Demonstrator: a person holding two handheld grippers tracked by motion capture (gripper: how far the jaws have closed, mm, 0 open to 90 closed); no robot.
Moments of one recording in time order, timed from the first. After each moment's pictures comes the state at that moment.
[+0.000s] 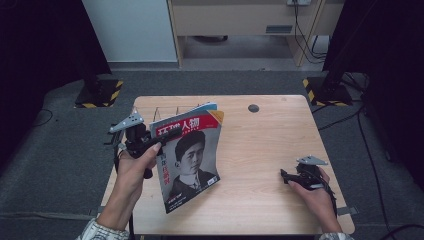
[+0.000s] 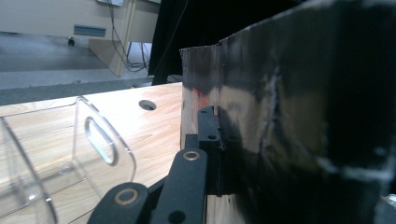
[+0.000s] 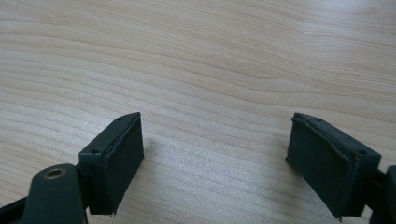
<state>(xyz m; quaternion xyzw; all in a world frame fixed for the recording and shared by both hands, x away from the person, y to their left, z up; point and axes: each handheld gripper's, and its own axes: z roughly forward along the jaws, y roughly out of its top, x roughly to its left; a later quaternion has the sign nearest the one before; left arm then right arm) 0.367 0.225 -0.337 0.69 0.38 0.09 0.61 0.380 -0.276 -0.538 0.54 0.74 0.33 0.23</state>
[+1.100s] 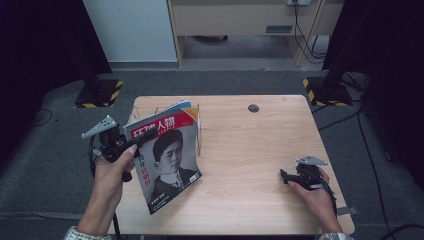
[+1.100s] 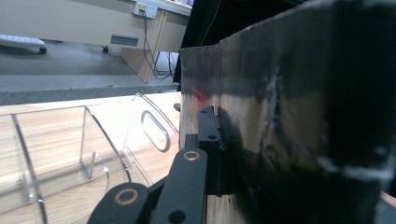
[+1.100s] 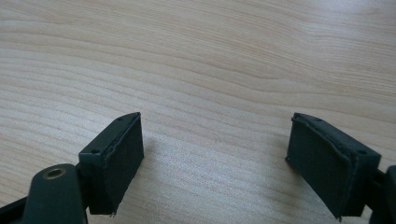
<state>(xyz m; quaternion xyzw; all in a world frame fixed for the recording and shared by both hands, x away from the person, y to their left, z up) 0.354 0.277 -0.339 0.66 0.41 0.12 0.61 0.380 -0.276 -0.538 0.53 0.75 0.33 0.23</state>
